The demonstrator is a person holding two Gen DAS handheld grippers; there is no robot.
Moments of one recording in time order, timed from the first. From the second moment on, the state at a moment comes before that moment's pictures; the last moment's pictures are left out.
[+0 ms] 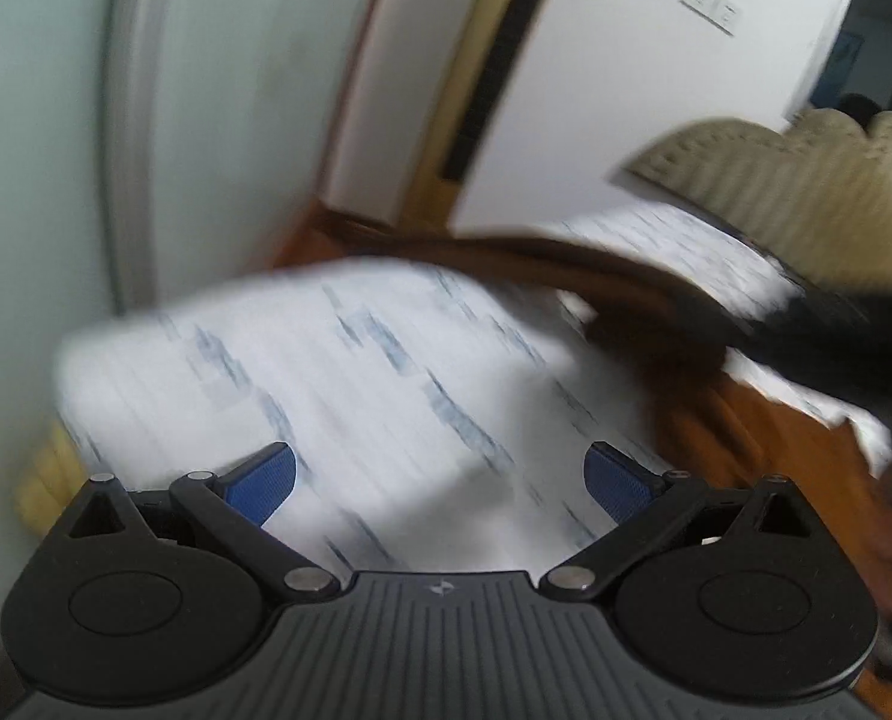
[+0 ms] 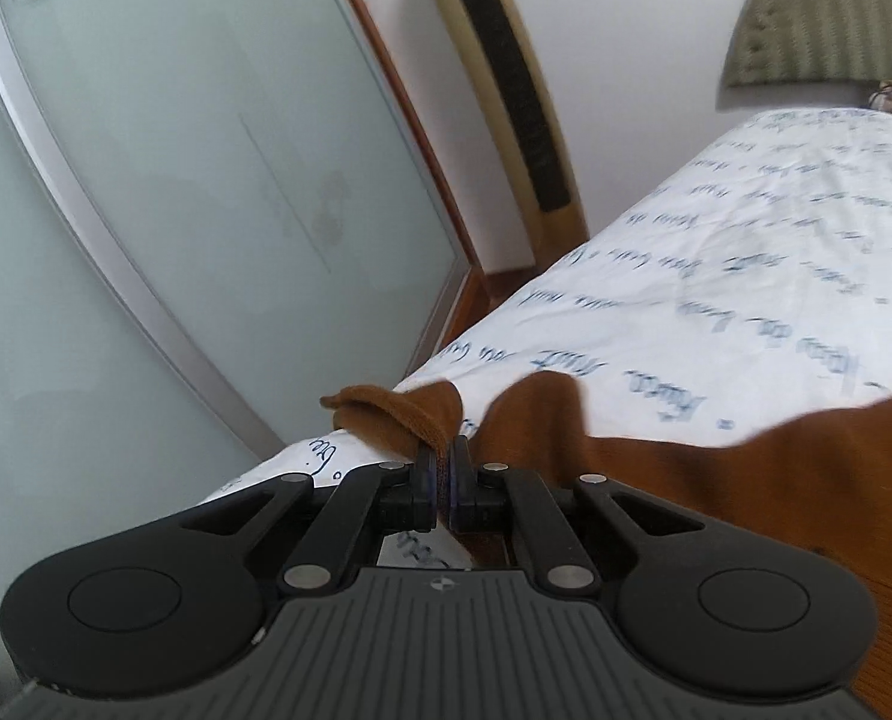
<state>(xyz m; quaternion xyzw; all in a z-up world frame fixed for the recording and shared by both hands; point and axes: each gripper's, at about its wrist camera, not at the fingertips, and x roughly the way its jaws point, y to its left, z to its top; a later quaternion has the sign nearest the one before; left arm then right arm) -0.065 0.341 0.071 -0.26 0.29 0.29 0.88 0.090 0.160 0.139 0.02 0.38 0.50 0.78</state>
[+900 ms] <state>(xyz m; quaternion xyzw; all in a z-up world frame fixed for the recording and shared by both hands) -0.041 0.350 0.060 -0.31 0.27 0.27 0.87 0.139 0.172 0.133 0.11 0.46 0.51 0.72</state>
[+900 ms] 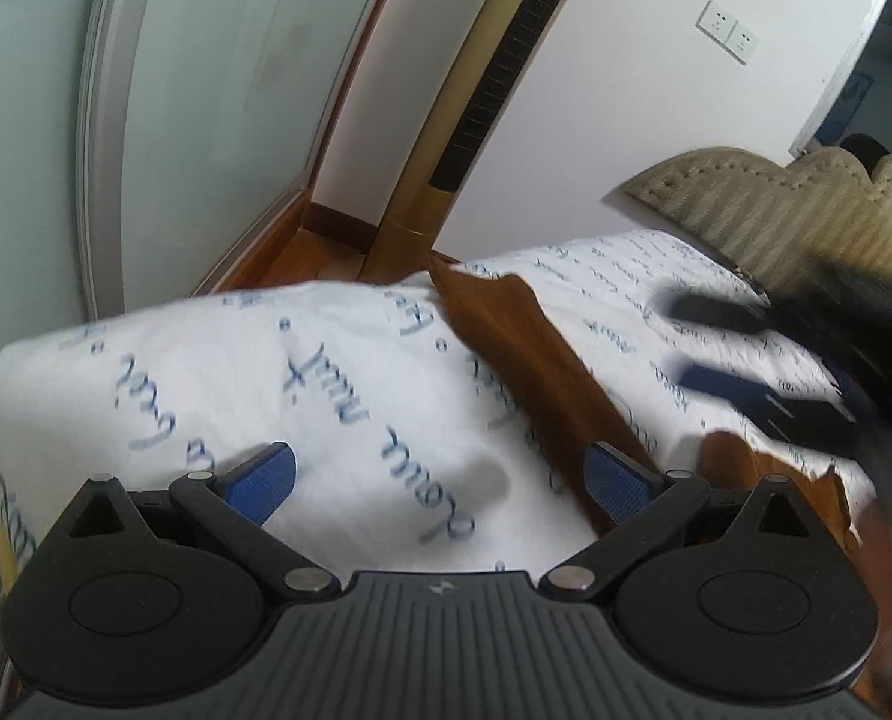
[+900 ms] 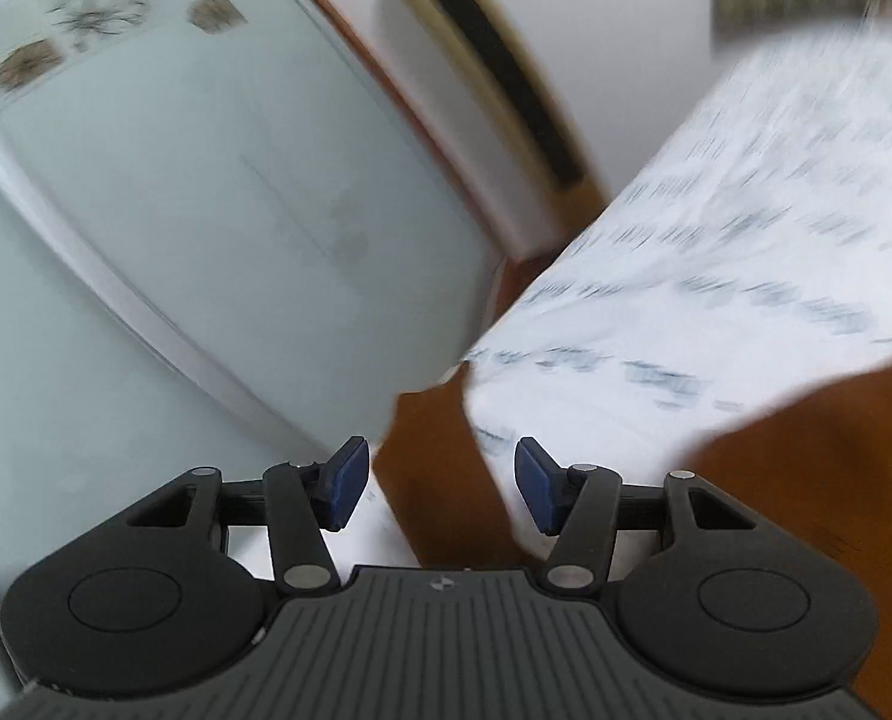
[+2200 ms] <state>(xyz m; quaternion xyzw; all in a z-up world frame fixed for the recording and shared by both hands) 0.042 0.213 0.043 -0.22 0.29 0.13 0.92 0.166 0.034 0.202 0.26 0.33 0.51 0.75</state>
